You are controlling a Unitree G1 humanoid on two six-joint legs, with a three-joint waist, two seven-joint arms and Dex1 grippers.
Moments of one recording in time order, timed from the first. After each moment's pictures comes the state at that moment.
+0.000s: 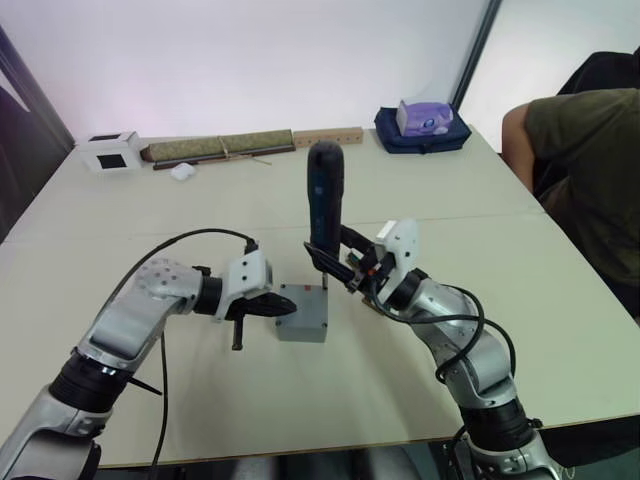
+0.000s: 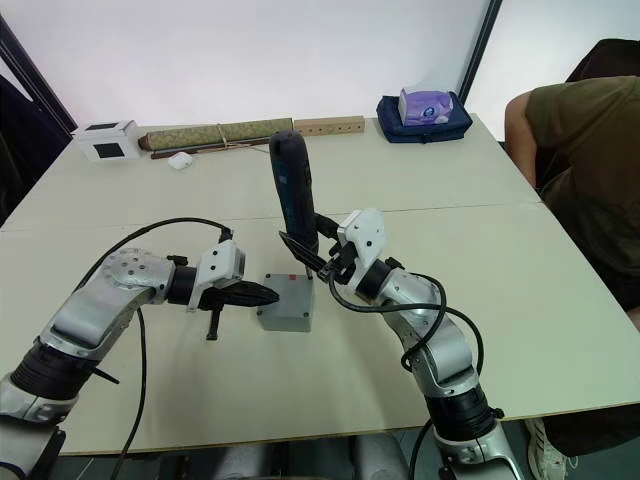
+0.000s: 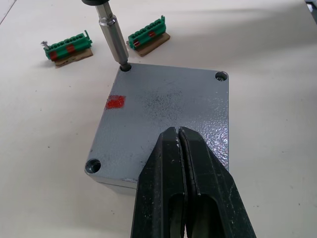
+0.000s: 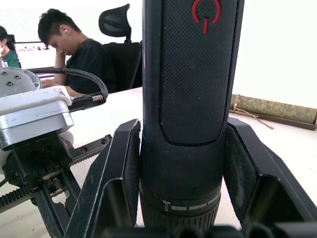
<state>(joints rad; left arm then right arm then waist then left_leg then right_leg) -0.43 0.75 -0.24 -0.20 -0.29 0.44 -1.18 -0.30 -0.24 0.19 -0.35 0.35 0.33 0.56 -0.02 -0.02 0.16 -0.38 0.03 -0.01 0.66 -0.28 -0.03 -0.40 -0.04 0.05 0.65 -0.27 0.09</state>
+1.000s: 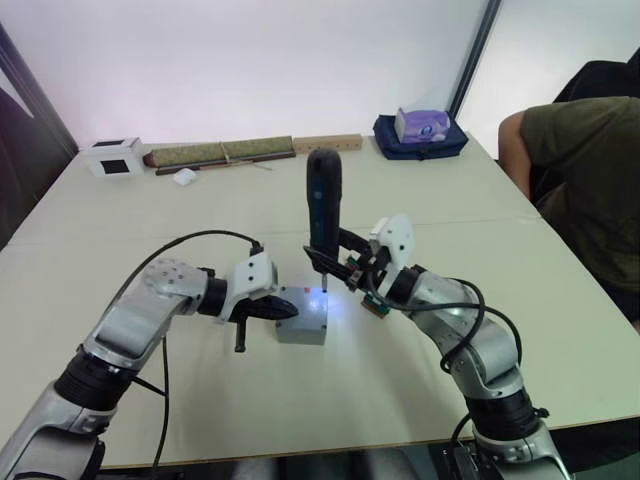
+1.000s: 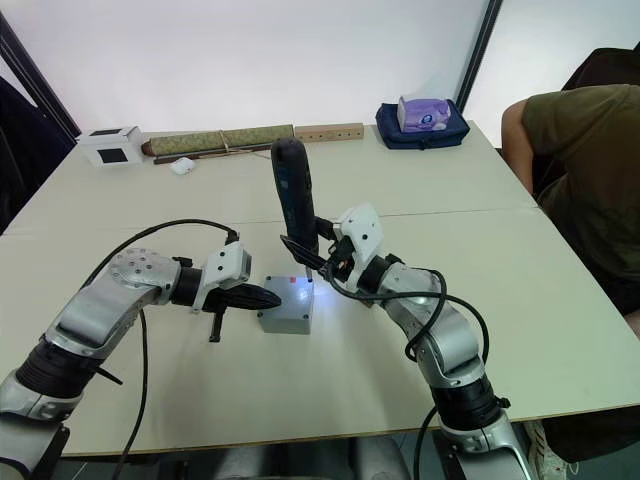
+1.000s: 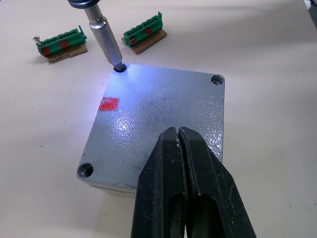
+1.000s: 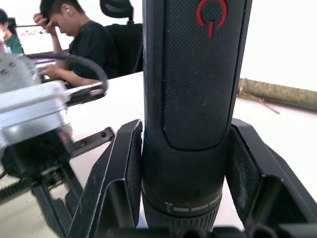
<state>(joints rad) -0.46 0.74 -0.26 -0.21 -0.27 0.51 -1.19 -0.40 -0.25 0.12 -0.37 0.44 0.57 0.50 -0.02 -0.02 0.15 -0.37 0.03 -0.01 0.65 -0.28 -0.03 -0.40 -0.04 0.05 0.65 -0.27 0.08</state>
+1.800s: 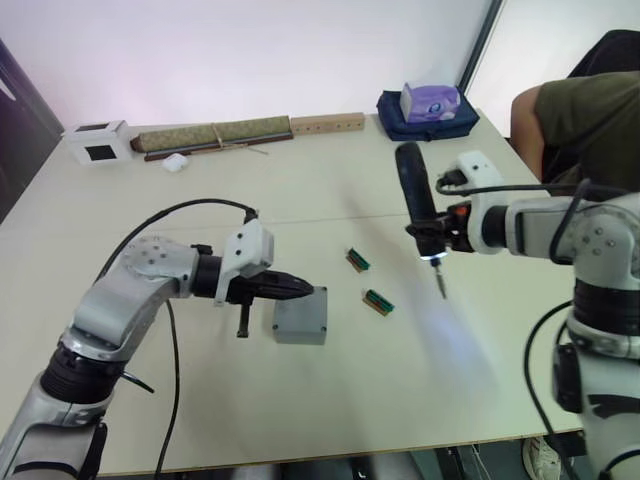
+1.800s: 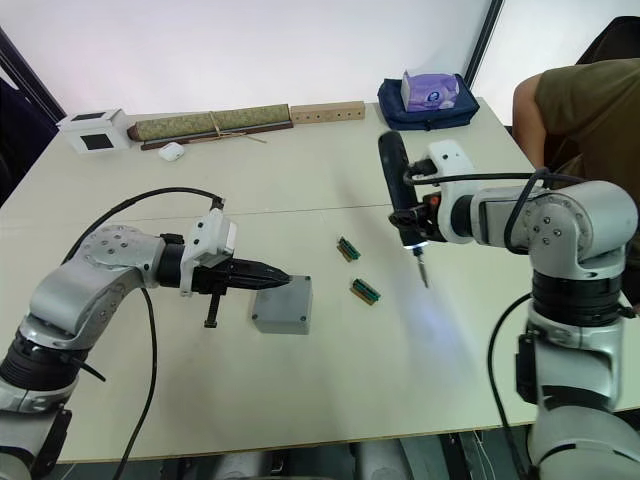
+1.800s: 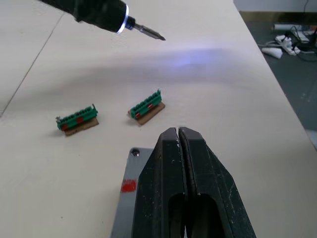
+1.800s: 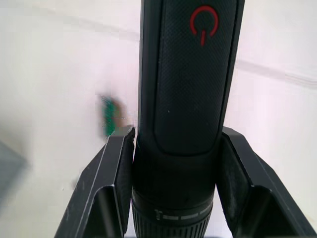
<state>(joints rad) -0.51 0.73 -0.12 -0.37 -0.49 0.60 -1.17 -0.83 -0.77 -0.07 -0.12 0.77 1.61 0.21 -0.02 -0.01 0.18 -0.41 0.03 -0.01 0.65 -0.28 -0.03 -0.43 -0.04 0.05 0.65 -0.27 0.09</state>
